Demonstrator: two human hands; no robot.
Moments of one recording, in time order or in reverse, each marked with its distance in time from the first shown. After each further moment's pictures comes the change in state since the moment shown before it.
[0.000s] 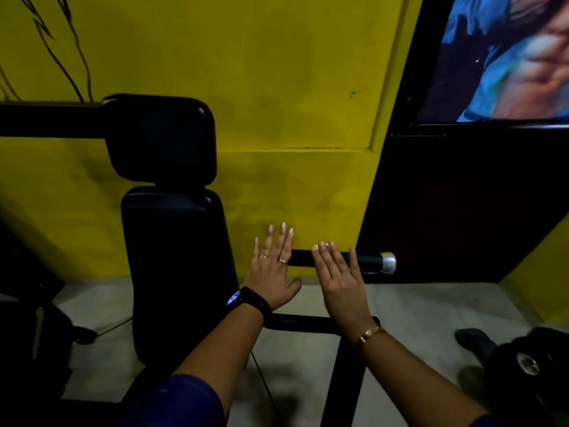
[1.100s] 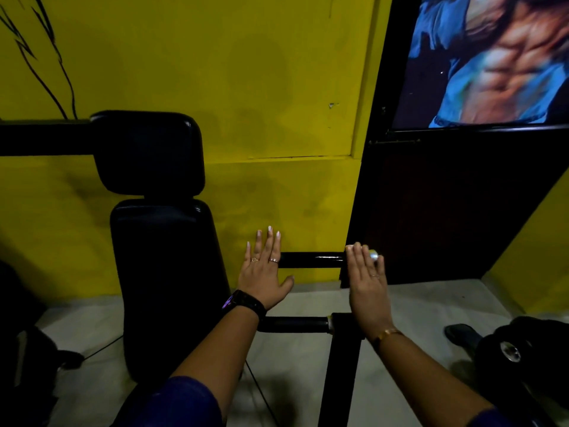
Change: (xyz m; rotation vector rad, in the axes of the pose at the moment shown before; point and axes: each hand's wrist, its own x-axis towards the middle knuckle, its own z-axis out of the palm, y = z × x) left_hand 0.002 0.009 -0.015 0.089 -0.027 -0.027; right_hand -0.040 0.047 0.001 -0.006 0.068 0.299
